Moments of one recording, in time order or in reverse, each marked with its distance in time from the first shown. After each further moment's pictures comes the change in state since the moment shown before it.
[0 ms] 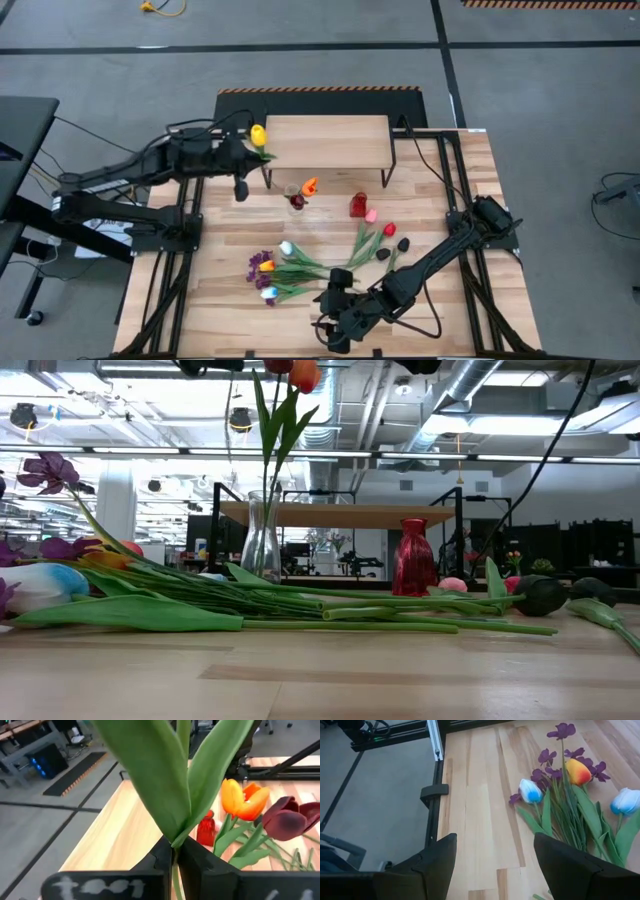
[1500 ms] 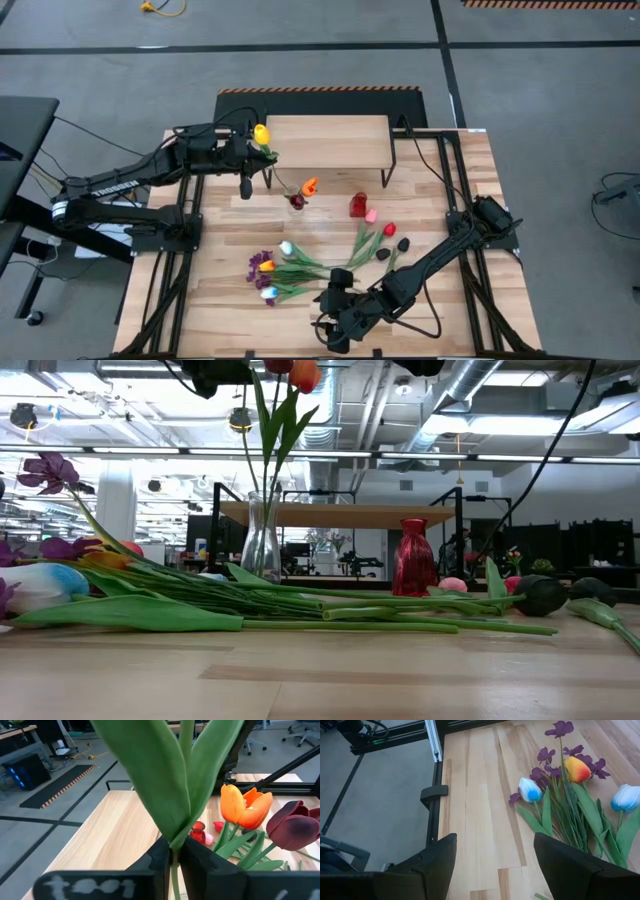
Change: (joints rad) left arm 0.108 0.000 -0.129 0.197 0.188 -0.006; right arm -0.001 0.000 0.000 -0.002 0.000 0.025
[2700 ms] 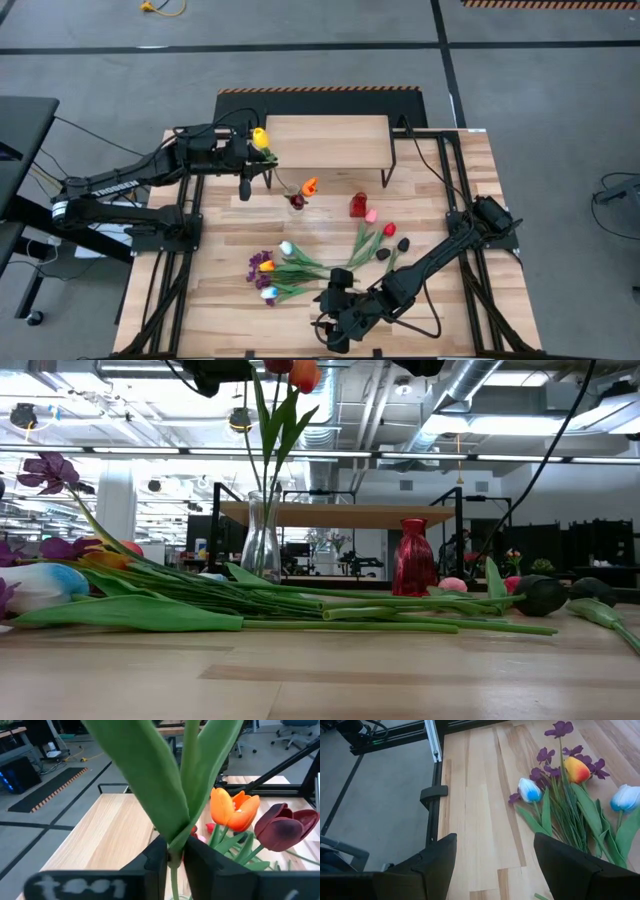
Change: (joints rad) left arm 0.000 0.000 0.000 0.008 0.042 -0.001; right arm -0.001 0.000 0.000 0.000 0.001 0.000
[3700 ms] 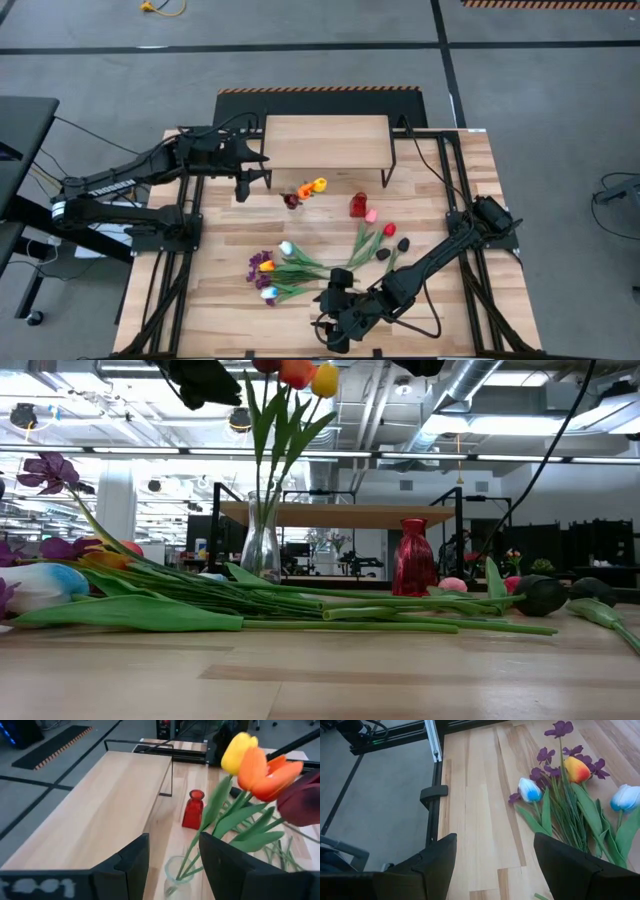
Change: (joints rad) left arm 0.000 -0.003 0.046 -0.225 -0.071 -0.071; right arm 0.000 0.000 0.000 0.000 0.000 0.000
